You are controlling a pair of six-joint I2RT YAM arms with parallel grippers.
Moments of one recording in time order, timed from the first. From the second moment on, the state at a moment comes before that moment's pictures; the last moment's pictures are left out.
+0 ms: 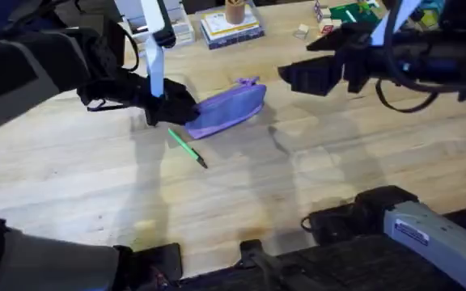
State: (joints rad) left arm -0.15 1.71 1.11 -0.77 0.82 1.14; right arm 0.00 0.89 0.88 -0.60 -0.60 -0.15
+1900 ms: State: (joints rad) left arm -0.15 1.71 1.11 -0.76 0.82 1.14; right arm 0.23 1.52 0.88 -0.22 -0.50 0.08
